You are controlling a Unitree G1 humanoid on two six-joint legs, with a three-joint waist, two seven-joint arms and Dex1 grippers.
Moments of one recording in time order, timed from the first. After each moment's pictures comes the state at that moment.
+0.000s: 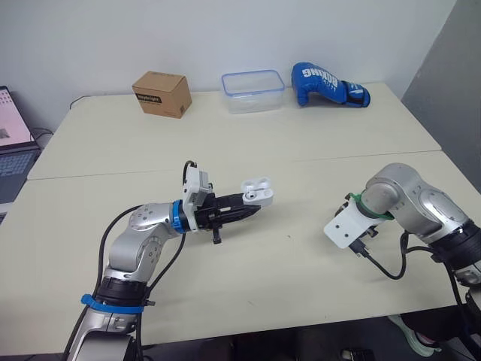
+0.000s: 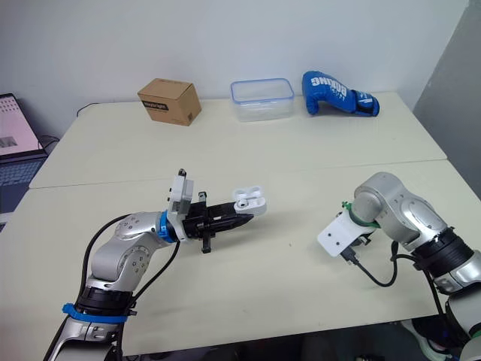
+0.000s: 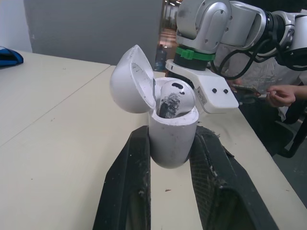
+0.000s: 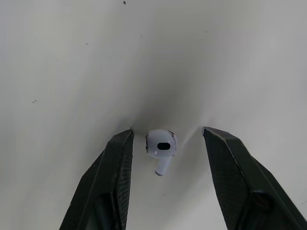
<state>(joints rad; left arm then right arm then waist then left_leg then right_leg) -0.40 0.46 -0.03 -0.05 -0.55 0.31 -1.17 -0.78 -0.90 0.57 0.00 -0.57 -0.14 1.54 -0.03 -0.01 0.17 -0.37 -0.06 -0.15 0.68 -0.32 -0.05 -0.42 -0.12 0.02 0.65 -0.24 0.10</state>
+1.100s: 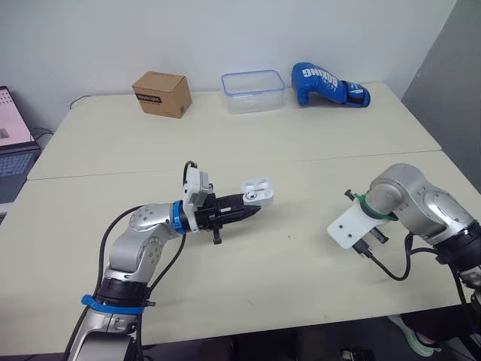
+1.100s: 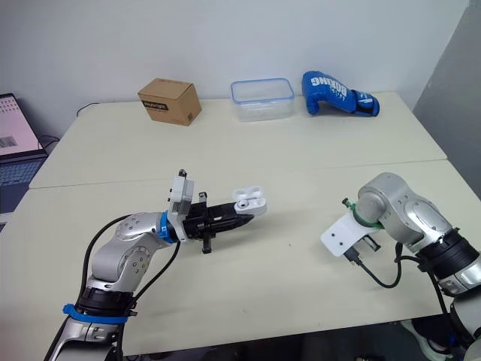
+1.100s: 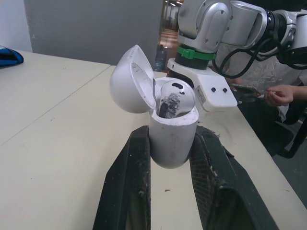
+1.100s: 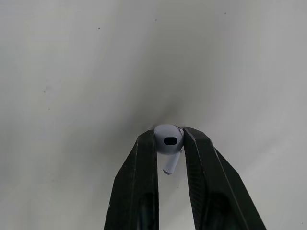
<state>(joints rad) -0.39 0.45 -0.03 -0.05 -0.55 0.31 -1.16 -0.76 -0.93 0.56 -0.02 -0.56 -0.09 1.55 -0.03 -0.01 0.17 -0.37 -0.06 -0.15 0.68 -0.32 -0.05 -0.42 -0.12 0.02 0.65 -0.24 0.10</state>
